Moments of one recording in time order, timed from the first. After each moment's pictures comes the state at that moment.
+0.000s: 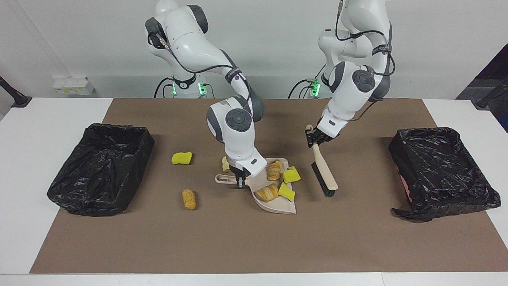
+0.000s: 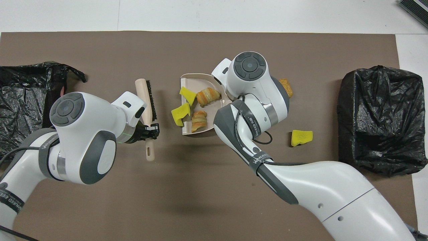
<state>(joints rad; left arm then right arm) -0.37 0.06 0.01 -2.10 -0.25 2.14 -0.34 0.35 0.64 0.13 -1.39 -0.14 2.04 -1.09</state>
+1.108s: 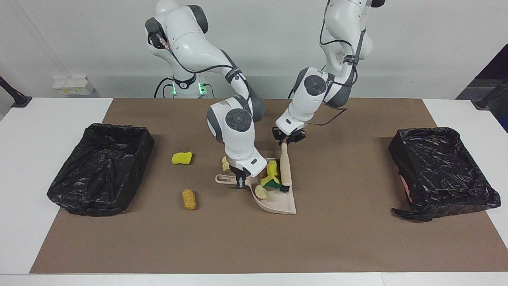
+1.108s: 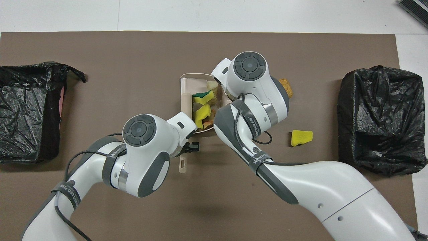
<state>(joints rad) -0.57 0.16 0.00 -2.10 -0.24 2.26 -0.34 0.35 0.64 0.13 -1.39 -0.13 2.05 -1.09</state>
